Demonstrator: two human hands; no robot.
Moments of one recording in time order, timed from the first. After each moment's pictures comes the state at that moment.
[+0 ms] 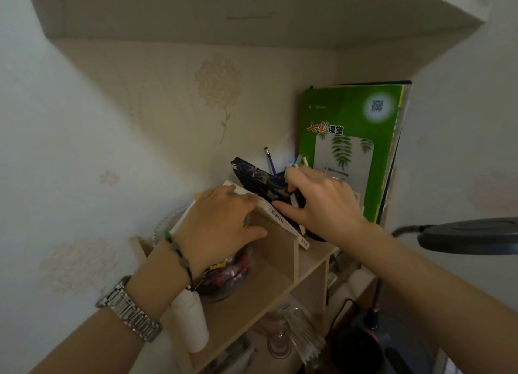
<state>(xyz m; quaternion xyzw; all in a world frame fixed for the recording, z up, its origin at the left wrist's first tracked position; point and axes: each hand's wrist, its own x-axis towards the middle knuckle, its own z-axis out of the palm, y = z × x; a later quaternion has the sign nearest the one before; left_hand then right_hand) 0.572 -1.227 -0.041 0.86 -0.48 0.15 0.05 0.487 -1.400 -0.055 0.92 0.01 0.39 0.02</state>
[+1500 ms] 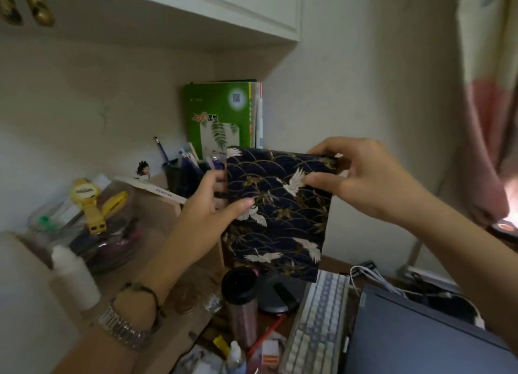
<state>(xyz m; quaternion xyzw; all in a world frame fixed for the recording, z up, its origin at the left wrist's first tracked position) 0.404 -1.285 -0.074 0.63 -0.52 -0.13 0.56 0.203 -1.402 0.000 0.90 -0.21 0.34 -0.17</state>
